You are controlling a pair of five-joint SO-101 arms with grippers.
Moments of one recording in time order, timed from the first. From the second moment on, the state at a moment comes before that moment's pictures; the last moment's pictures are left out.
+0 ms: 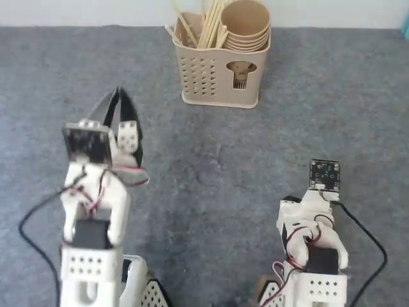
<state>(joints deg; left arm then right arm) -2.8 -71.8 65.8 23.0 2.1 -0.5 -101.3 93.2 67.7 -3.6</state>
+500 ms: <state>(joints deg) -8.7 -102.9 90.2 37.9 2.2 -3.4 -102.1 95.1 67.7 0.3</state>
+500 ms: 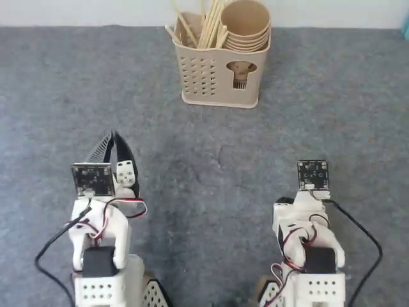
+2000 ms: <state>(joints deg) -11.1 -103.4 96.8 72.0 2.1 9.1 -102.7 95.6 74.7 5.7</state>
